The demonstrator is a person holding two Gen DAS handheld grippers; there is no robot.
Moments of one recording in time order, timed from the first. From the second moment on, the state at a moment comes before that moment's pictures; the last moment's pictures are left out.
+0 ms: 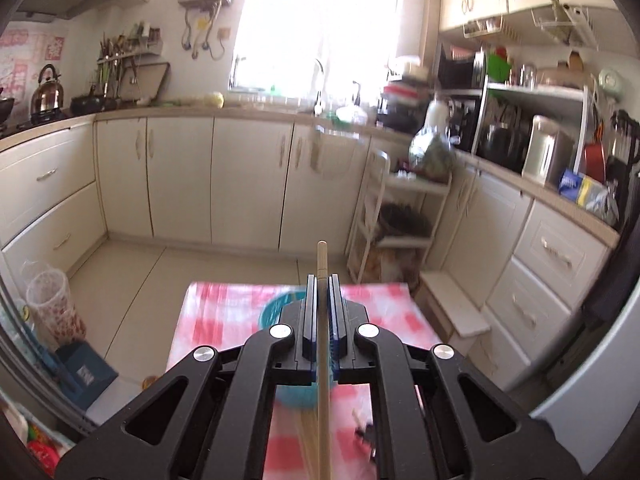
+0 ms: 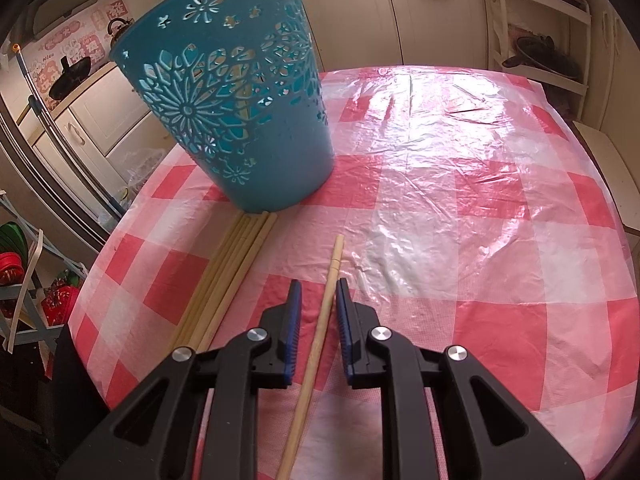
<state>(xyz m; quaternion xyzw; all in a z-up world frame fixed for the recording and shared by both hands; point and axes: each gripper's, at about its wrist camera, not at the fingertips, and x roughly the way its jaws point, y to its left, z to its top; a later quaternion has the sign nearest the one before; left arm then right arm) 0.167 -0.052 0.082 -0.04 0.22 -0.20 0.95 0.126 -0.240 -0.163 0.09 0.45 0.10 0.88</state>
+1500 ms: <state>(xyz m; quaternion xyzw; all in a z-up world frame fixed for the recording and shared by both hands) 0.250 -0.025 -0.008 -0.07 0.22 -0.07 0.97 0.126 -0.236 -0.162 0.09 0.45 0.11 0.88</state>
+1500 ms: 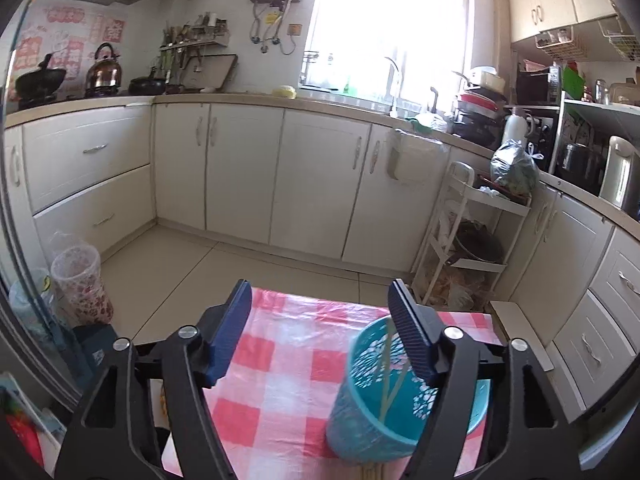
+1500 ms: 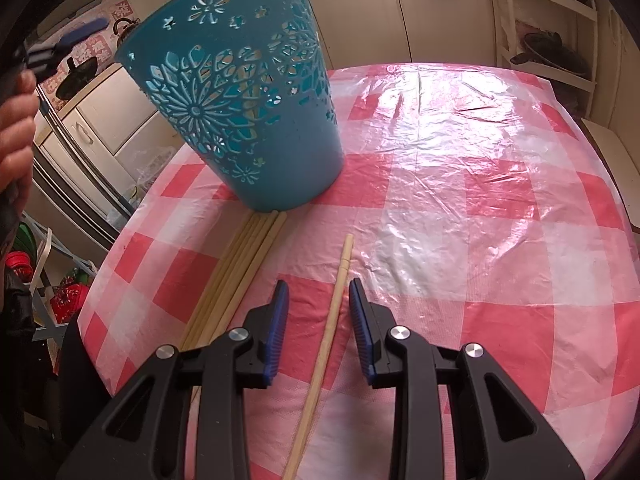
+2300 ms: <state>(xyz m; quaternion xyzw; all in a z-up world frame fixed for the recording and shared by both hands) 0.243 0.038 -0.176 -0.11 0.39 -0.04 0.91 0.112 -0.254 -0.126 0.16 0.45 0.14 0.87</state>
